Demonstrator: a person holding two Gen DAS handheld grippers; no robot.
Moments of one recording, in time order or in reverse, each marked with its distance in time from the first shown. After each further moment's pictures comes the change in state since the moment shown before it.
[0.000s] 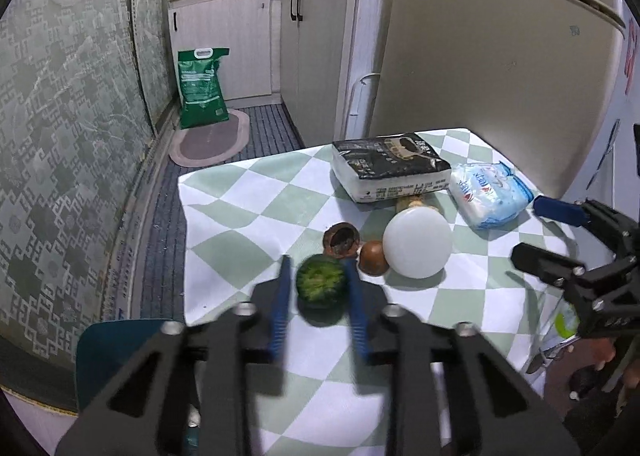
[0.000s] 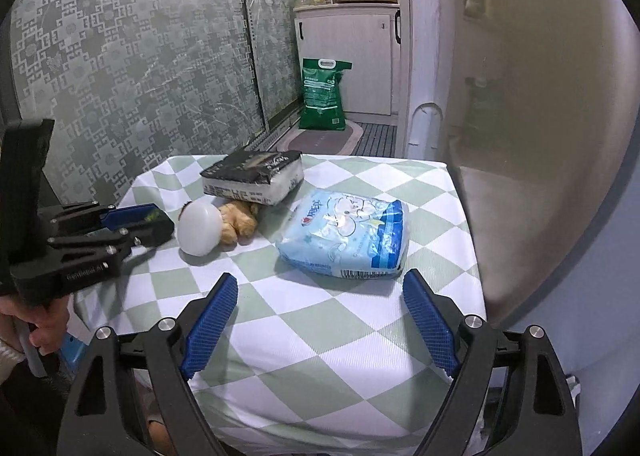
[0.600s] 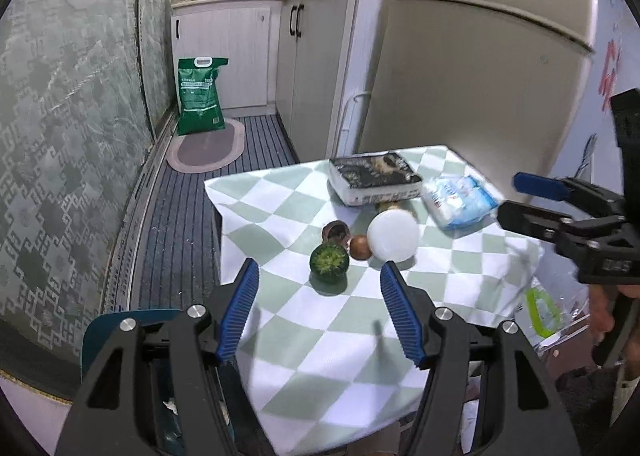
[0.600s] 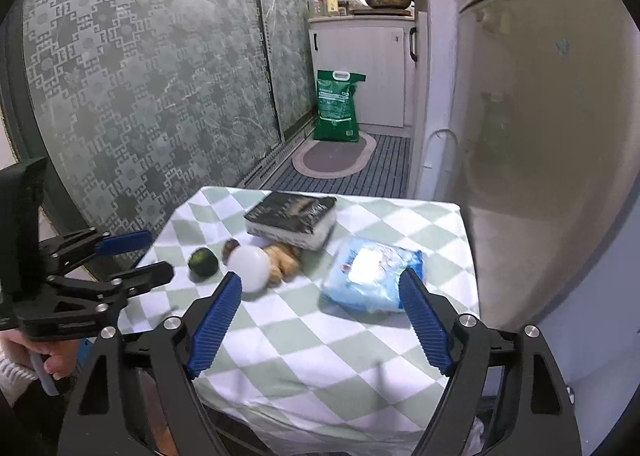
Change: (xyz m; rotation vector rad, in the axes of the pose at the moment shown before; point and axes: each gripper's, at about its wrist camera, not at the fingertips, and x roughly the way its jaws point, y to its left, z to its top) left arm -0.041 0.005 -0.005 -0.016 -0.036 -0.034; right arm -0.027 0.017 0.029 -0.006 -0.008 0.049
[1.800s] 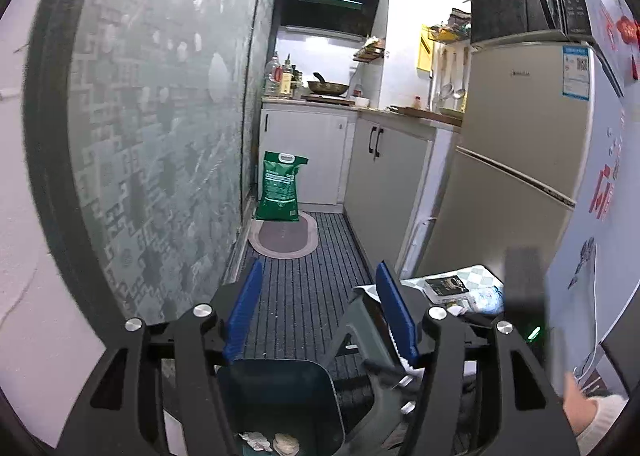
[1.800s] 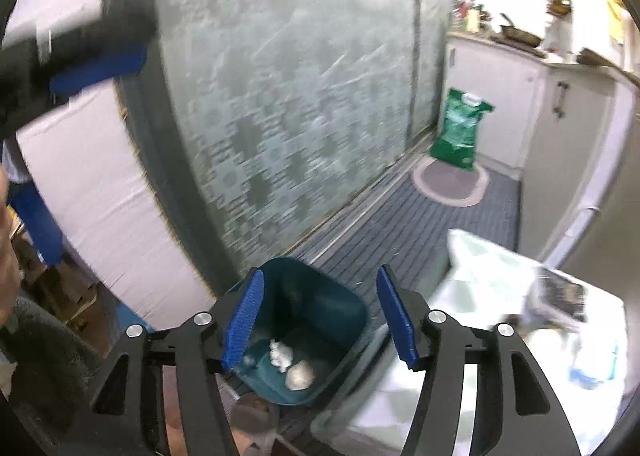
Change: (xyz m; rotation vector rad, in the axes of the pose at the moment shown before) left arm -0.217 0.107 0.011 -0.110 -0.356 0.161; right arm 0.022 0.224 0.040 -0.244 -0.008 0.223
